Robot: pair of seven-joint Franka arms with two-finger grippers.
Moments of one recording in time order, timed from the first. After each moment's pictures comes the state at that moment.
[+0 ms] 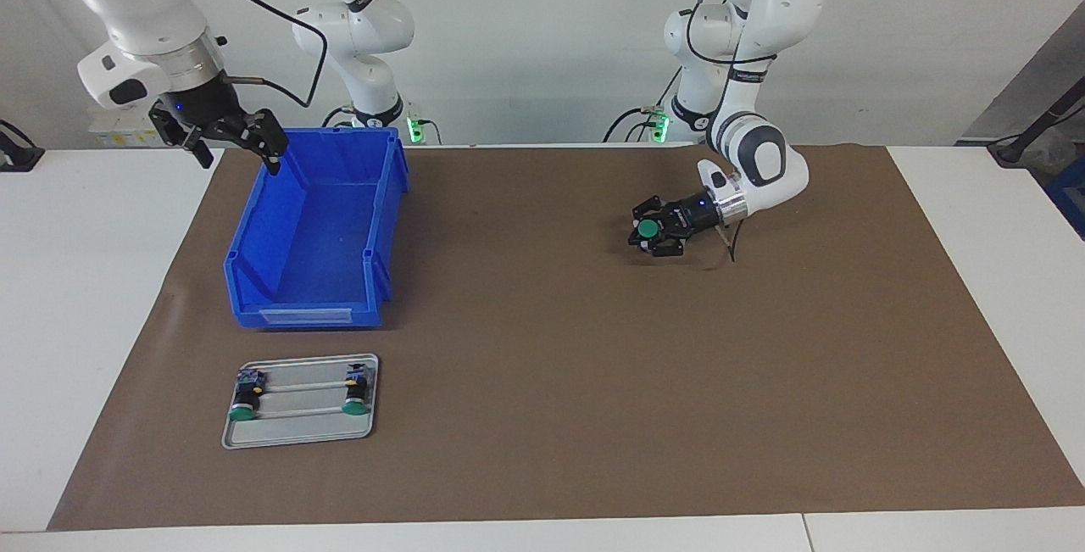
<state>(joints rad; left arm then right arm) 0.01 0.12 -0.17 -2.55 -1.74 2.02 2.53 0.11 -0.02 -0.14 -1.58 -0.06 1.53 0.09</state>
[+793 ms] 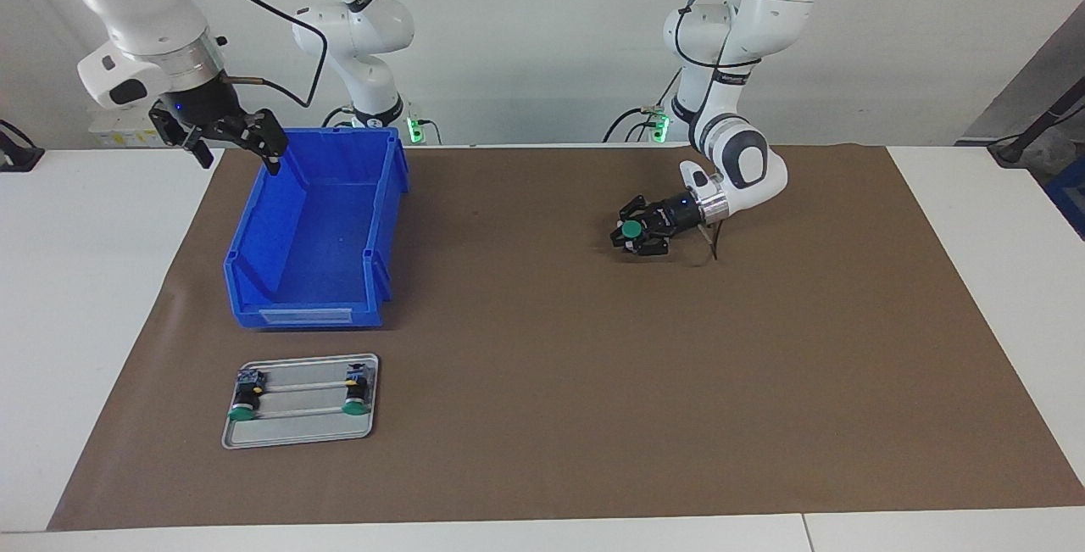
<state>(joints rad) -0.04 0.13 -0.16 -2.59 -1.82 2.01 2.65 0.11 -0.02 -0.14 -1.58 -0.06 1.53 0.09</state>
